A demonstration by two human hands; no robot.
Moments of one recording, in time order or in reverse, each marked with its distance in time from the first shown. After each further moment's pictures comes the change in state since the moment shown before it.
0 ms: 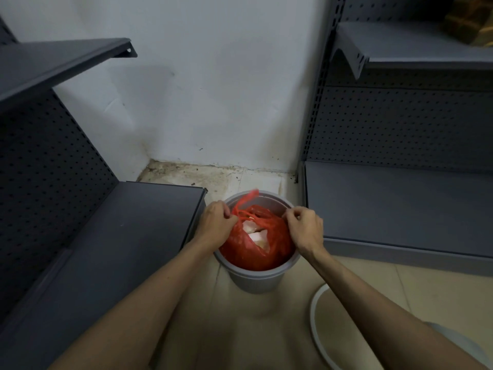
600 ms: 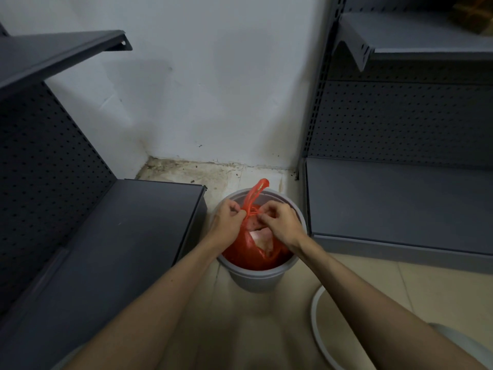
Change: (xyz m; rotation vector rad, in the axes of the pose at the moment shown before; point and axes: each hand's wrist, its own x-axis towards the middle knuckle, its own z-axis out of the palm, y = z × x) left_hand -0.001 0.004 0.023 -0.352 -0.111 -0.121; right_hand 0.005 -0.020 0.022 0.060 -0.359 -0.142
